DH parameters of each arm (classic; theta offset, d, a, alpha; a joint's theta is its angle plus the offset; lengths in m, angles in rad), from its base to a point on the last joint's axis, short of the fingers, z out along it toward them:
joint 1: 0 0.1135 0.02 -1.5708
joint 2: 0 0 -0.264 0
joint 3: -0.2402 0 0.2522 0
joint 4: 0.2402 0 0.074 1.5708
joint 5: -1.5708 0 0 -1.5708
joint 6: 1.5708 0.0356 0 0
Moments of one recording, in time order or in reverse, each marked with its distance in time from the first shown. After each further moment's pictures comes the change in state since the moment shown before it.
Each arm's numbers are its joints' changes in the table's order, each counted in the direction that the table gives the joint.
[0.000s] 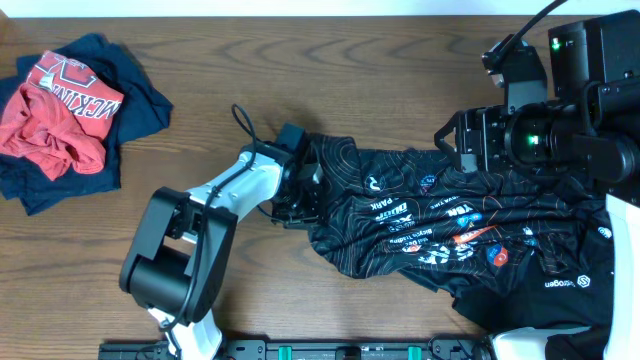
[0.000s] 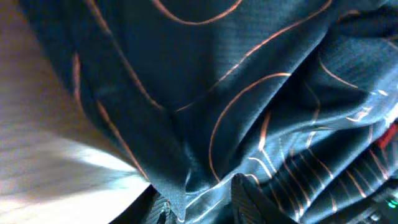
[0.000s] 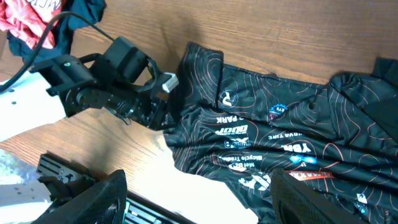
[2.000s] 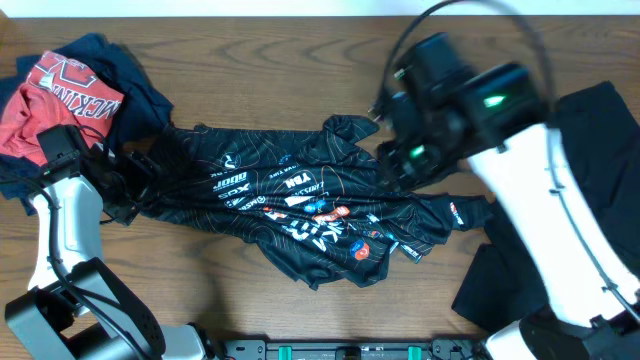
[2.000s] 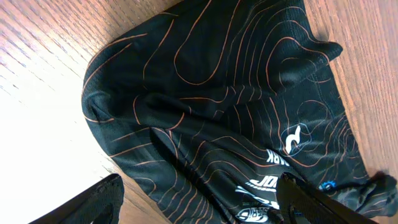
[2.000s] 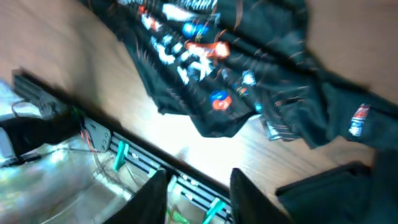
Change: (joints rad) left arm 0.930 -0.307 0.013 0.002 0.191 -0.081; right arm 0.289 0.155 0.296 -0.064 0.000 0.034
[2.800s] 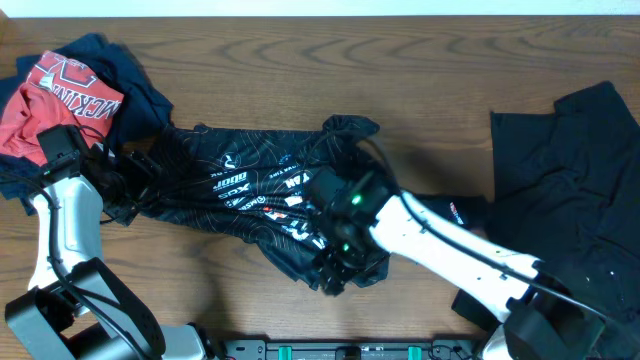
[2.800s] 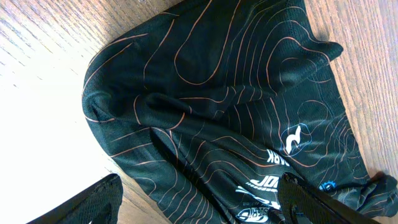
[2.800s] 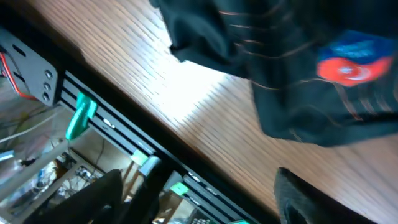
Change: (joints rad) left arm 0.000 0.000 0.000 0.001 0.000 0.000; right arm 0.359 0.024 0.668 -0.477 0.080 0.074
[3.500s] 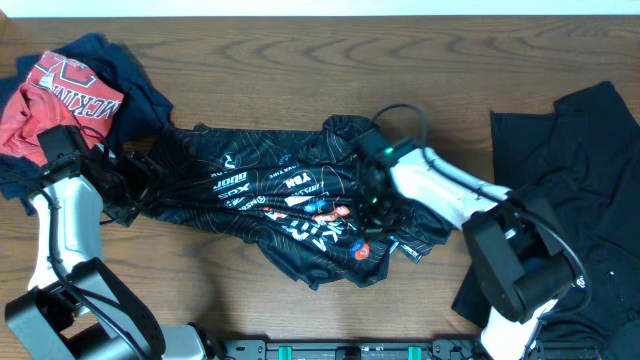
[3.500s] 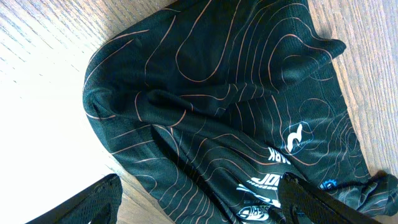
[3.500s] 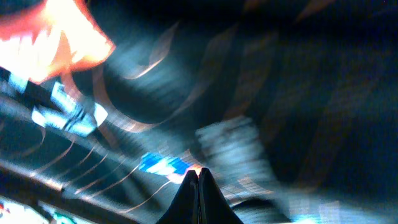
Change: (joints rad) left arm 0.000 0.000 0.000 0.008 0.000 0.000; right arm -0.363 0.222 0.046 -0.171 -0.001 0.121
